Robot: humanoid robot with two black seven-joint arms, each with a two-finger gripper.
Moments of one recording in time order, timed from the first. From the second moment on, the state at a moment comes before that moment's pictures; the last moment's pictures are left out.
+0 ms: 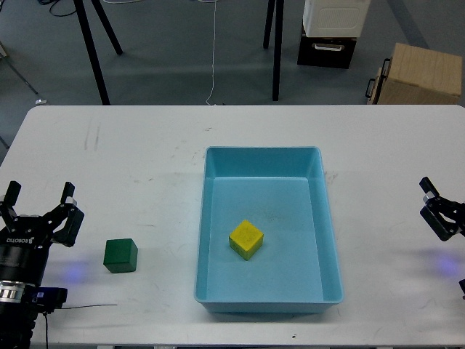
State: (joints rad) left arm 0.21 0.09 -1.70 -1.44 -0.36 -0.49 0.28; right arm -0.27 -0.51 1.46 1.44 0.66 0.49 -0.28
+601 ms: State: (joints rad) left arm 0.09 0.64 -1.59 -1.52 -0.22 -0.49 0.28; right arm -0.25 -0.49 1.48 1.43 0.65 0.49 -0.27
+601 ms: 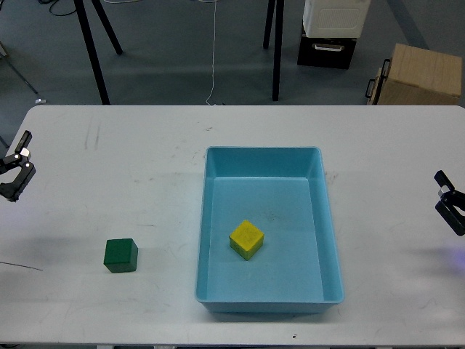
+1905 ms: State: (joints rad) left arm -1.97 0.59 0.87 -1.66 0.47 -0.49 0.28; right arm -0.25 -0.45 1.49 1.42 0.65 0.49 -0.27
